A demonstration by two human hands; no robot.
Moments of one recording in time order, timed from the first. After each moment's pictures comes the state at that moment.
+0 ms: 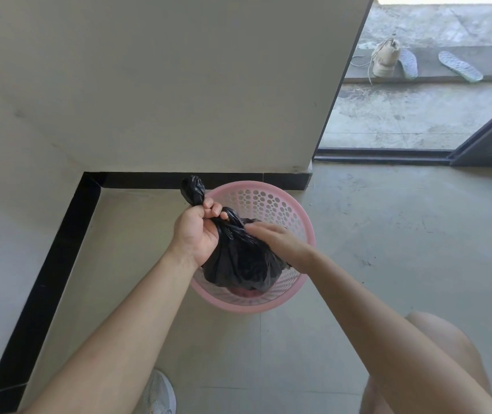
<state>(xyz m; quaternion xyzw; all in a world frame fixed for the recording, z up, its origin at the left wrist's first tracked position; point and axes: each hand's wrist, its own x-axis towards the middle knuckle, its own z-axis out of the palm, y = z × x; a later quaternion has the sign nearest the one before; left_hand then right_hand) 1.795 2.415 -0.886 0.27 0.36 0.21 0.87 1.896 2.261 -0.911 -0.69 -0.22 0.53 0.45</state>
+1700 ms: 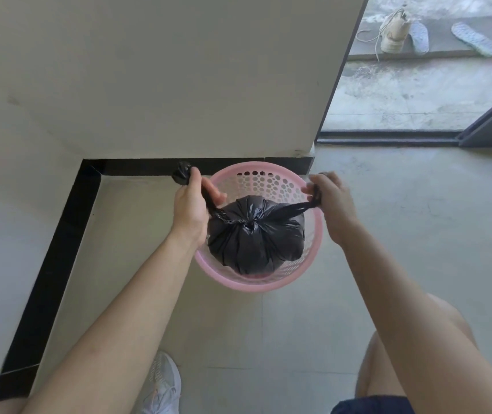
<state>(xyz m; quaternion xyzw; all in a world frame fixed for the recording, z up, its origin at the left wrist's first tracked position) 1.799 2.410 -0.869 0.51 0.41 0.24 0.72 1.947 2.227 -0.886 -0.72 -0.01 0.26 0.65</state>
